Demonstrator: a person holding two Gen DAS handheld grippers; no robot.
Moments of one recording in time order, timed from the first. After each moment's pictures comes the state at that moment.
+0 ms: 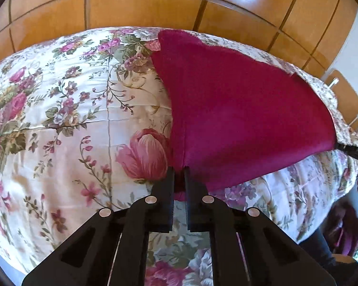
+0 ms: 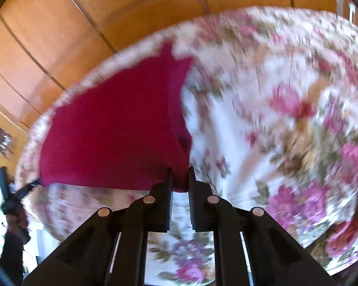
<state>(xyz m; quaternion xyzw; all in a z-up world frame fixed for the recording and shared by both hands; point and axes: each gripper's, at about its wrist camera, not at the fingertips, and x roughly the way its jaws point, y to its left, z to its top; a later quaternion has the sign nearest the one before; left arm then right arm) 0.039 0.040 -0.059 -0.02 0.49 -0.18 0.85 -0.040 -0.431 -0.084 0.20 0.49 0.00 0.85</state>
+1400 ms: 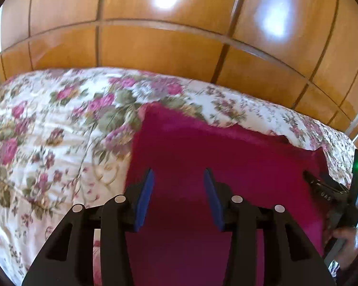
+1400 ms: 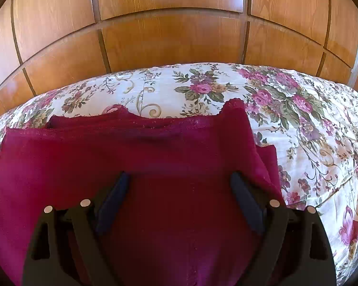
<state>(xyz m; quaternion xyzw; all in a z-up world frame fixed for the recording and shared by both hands) 0.129 -0.030 -0.026 -0.06 0.41 -0.08 0.91 0.121 -0.351 -0.087 0.05 0.39 -0.06 0.92</state>
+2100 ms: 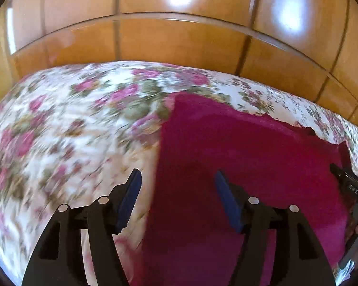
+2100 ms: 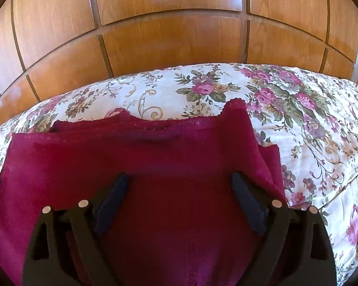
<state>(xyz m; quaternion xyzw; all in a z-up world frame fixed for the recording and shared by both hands) 0.118 -0.006 -0.048 -0.05 0.42 -0.02 0.91 0.125 -0.354 -0.089 0.07 0.38 -0.05 0.92</state>
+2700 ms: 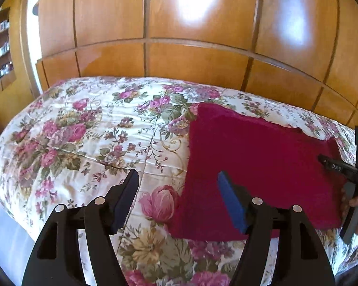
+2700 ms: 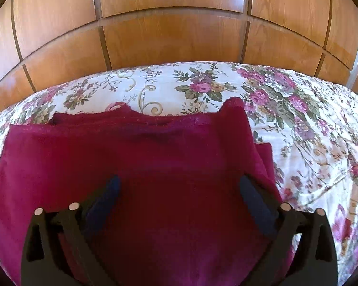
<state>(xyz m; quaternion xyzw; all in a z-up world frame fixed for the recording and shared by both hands) 0.023 0.014 0.004 -0.03 0.37 0.02 0.93 0.112 -0.346 -0.072 0.06 0.41 -0.06 0.91</state>
